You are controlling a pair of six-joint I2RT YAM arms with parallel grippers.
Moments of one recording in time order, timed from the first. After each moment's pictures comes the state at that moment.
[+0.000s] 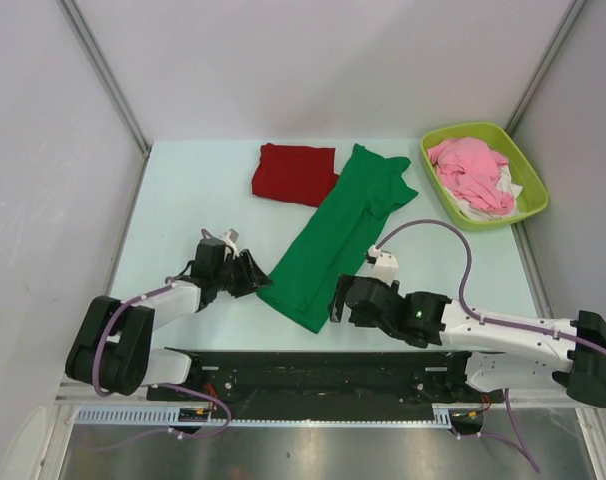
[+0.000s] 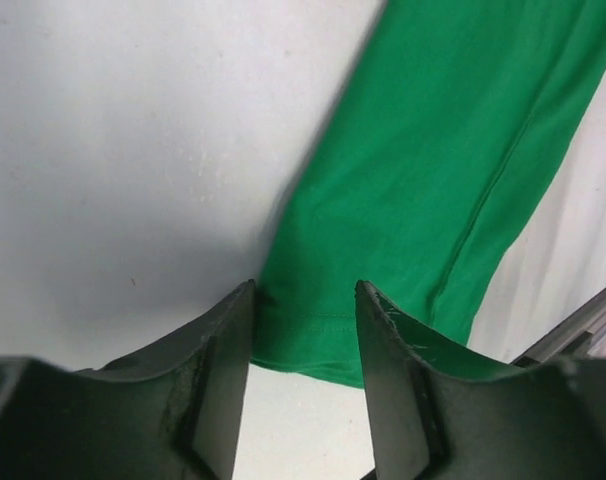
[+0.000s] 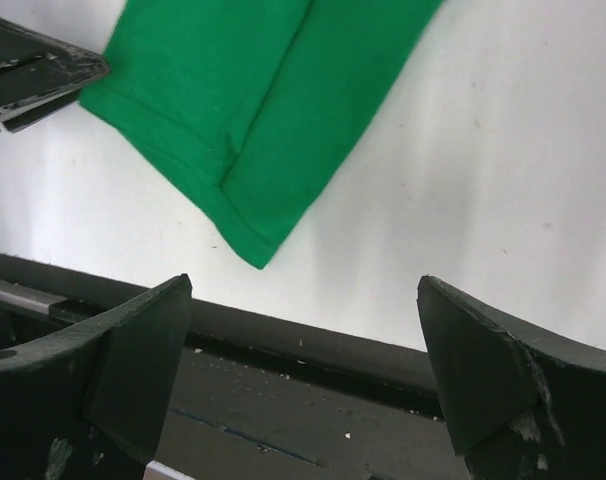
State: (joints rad) left arm -0.26 1.32 0.42 0.07 0.37 -0.66; right arm 1.19 1.09 0.76 -0.54 0.47 1.08
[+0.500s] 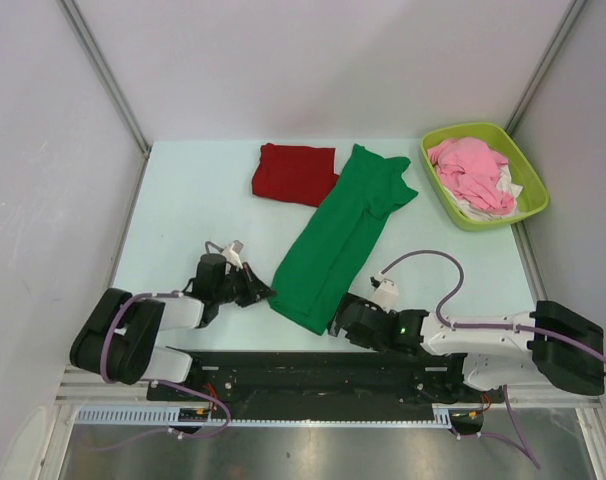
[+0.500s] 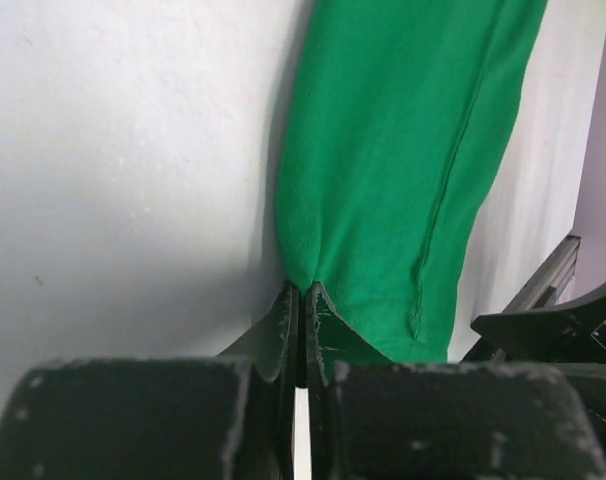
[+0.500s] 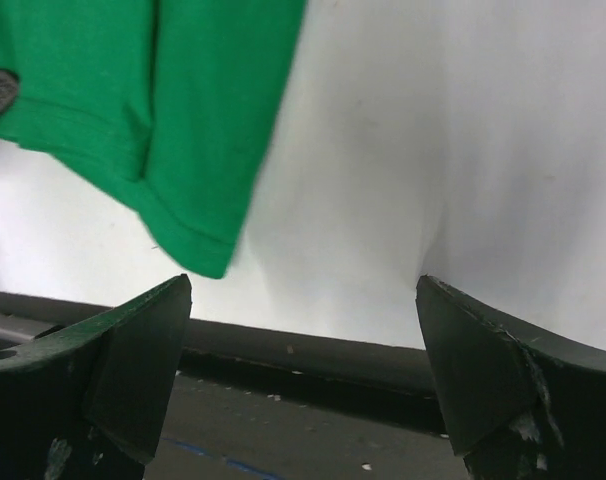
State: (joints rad) left arm -0.29 1.38 0.25 0.43 0.48 -0.72; right arm 1.23 1.20 0.53 -0.33 0.42 1.40
